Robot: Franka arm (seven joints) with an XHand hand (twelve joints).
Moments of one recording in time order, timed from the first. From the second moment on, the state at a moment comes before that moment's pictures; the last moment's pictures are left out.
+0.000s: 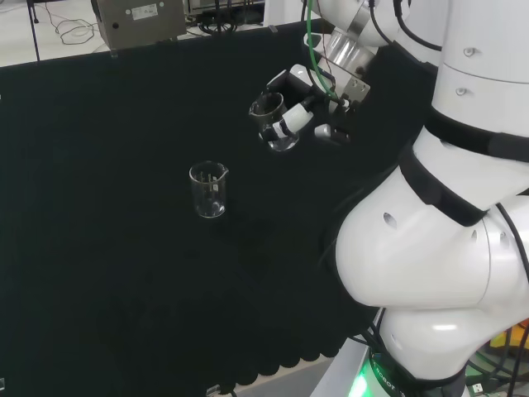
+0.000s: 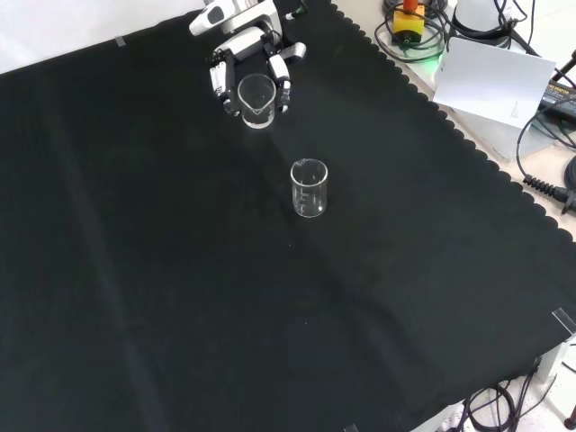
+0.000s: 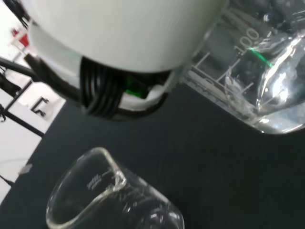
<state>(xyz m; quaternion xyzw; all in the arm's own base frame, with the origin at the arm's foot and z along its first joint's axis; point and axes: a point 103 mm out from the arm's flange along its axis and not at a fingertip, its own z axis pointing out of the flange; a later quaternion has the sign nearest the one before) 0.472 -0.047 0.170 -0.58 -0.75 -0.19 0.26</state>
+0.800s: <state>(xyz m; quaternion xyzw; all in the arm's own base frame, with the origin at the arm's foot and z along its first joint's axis) 0.455 0.001 0.180 -0.56 -0.78 -0.08 0.25</state>
